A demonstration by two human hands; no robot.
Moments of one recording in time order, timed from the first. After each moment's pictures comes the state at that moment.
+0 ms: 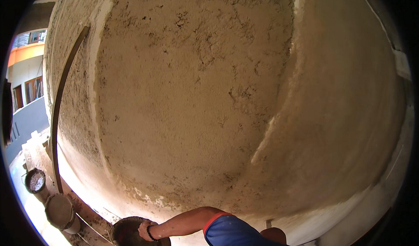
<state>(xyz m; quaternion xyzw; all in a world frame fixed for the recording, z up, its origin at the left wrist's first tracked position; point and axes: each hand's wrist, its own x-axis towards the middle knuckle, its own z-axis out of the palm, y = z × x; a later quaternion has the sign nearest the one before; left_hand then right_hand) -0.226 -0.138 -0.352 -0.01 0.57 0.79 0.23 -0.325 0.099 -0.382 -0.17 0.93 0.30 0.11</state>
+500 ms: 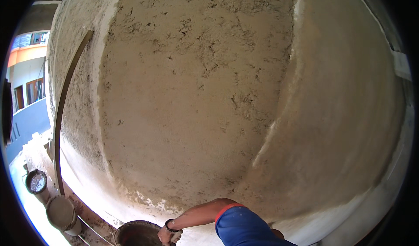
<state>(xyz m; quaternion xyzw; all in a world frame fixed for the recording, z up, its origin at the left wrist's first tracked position) -0.235 -0.200 -0.292 -0.06 0.61 0.78 0.12 -0.304 0.048 -0.216 -0.42 0.69 -0.31 0.50</state>
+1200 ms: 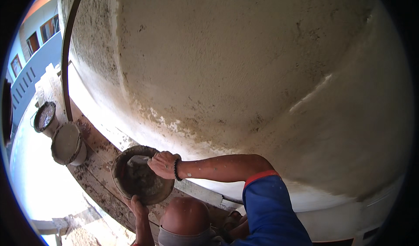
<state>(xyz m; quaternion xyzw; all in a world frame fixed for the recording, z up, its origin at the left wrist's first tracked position) -0.193 -0.199 -0.250 -0.03 0.73 0.68 -0.03 -0.258 0.025 -0.127 -0.17 0.97 -0.08 0.12</state>
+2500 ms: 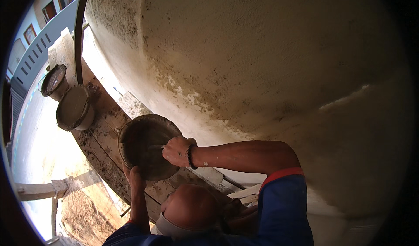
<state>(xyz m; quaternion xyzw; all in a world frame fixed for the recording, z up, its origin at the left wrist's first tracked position) -0.220 -0.208 -0.231 -0.18 0.52 0.83 0.05 -0.248 0.008 -0.133 -0.34 0.93 0.04 0.15</state>
